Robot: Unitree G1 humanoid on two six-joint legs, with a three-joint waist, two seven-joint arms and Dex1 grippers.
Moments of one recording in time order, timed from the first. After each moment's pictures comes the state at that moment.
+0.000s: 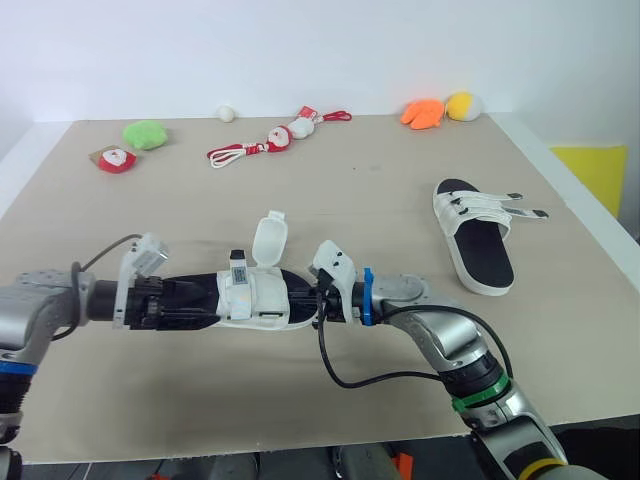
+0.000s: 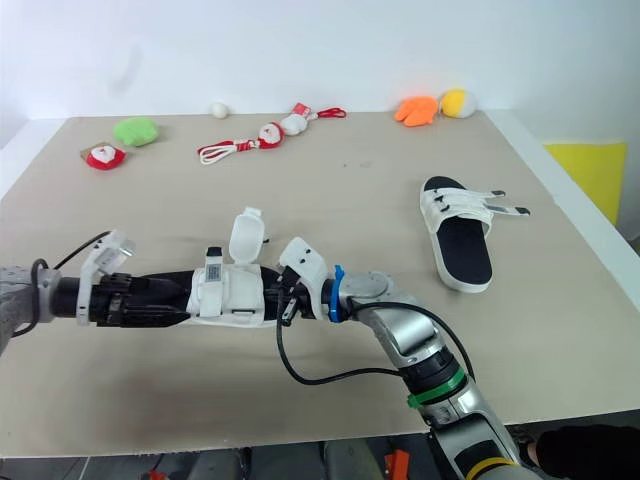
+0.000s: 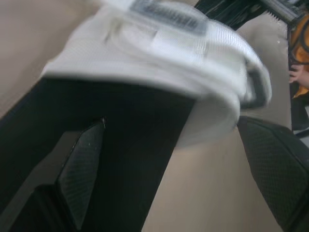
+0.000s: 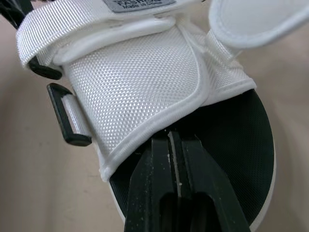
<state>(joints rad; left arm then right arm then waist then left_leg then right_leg) -0.36 0.98 0.07 0.02 -0.61 0.86 -1.32 -0.57 -0.32 0.36 -0.15 0.28 0.79 0.78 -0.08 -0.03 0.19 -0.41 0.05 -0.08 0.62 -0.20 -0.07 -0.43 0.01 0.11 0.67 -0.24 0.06</state>
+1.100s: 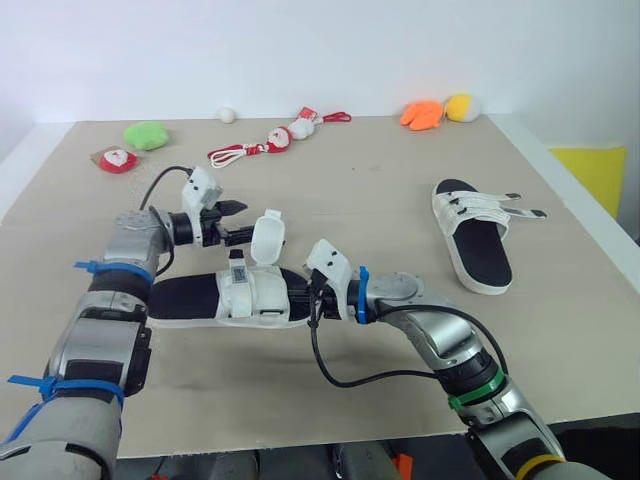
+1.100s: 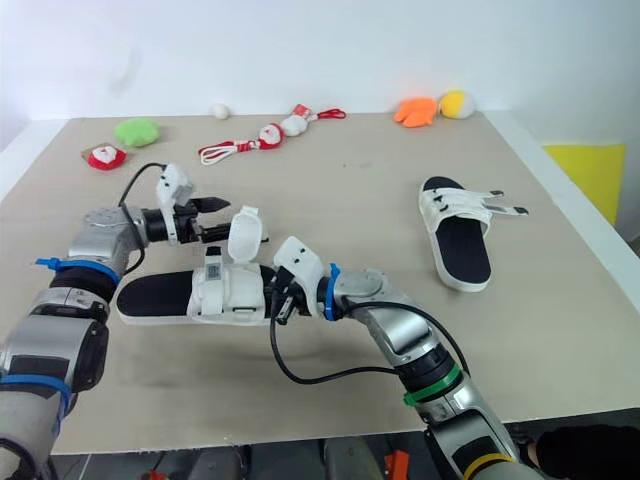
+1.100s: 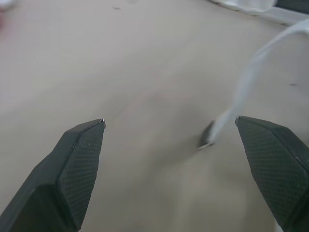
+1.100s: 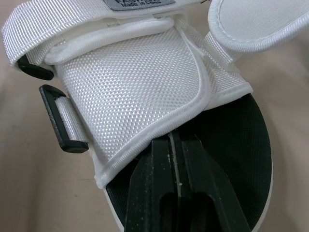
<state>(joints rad) -1.03 0.50 -0.03 1.04 -0.19 0.05 -1.22 -0.59 -0.31 0.39 -0.14 0.25 0.76 0.76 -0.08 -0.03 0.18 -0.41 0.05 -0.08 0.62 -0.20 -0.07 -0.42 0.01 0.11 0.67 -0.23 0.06</state>
